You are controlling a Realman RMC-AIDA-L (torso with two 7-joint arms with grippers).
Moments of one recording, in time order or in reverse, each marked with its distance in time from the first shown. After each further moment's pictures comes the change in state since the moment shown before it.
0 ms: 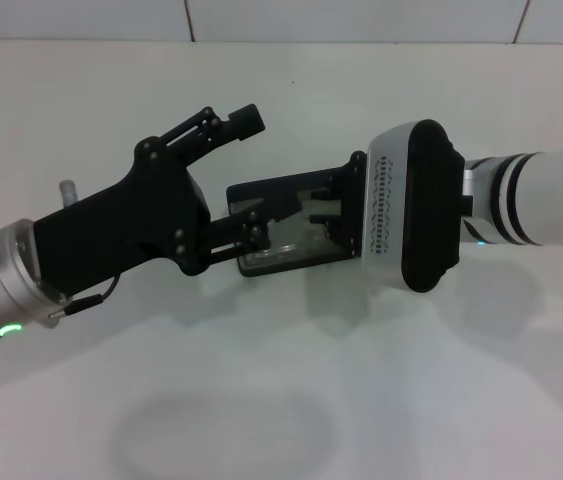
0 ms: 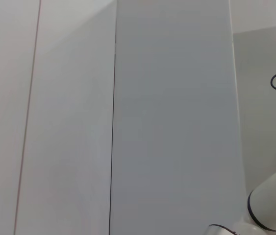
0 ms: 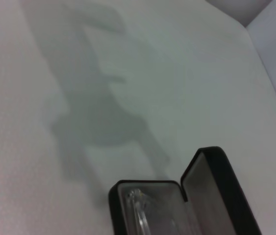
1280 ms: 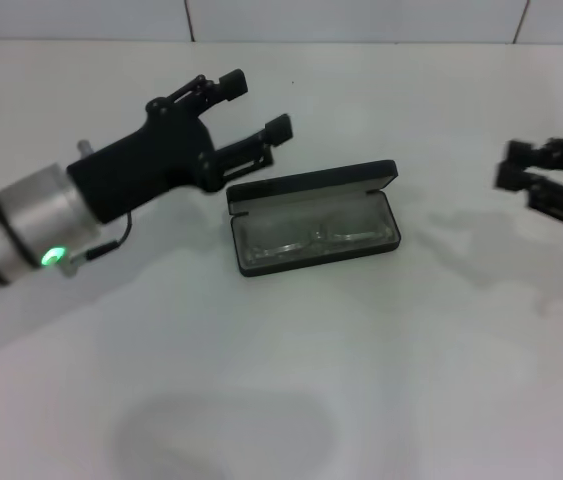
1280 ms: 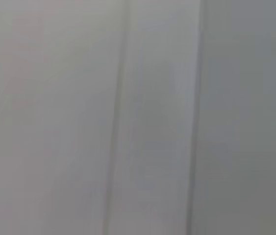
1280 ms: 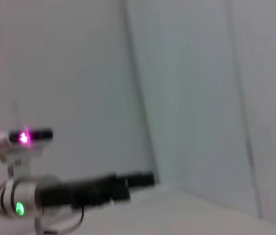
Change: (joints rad) left arm -0.086 -0.013 -0.044 -0.009 0.006 -0.371 -0.121; right arm -0.147 -0.016 1.111 0.492 0.723 -0.974 -0.489
